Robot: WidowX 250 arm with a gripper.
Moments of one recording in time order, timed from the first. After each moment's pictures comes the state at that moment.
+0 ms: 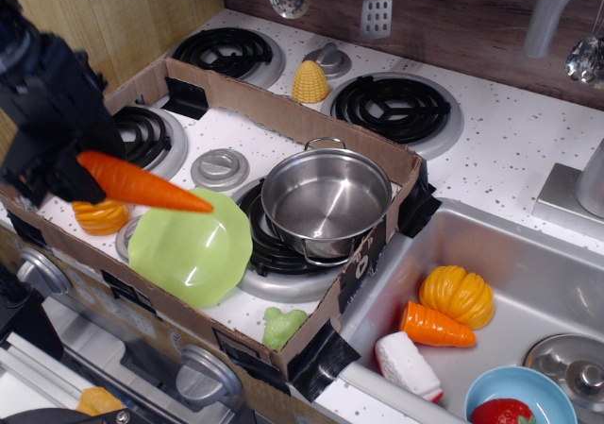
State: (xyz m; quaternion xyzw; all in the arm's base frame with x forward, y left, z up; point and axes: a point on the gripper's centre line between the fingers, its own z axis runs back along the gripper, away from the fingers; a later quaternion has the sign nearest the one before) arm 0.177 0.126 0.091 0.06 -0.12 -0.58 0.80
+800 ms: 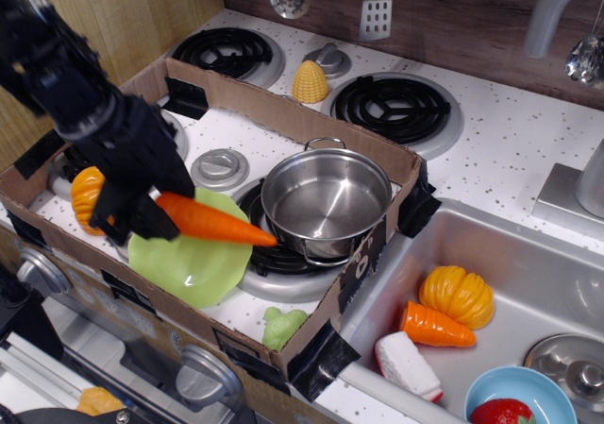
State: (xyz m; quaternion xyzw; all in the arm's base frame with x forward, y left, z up) arm 0.205 0.098 0.041 0.02 -0.16 -0.59 0.79
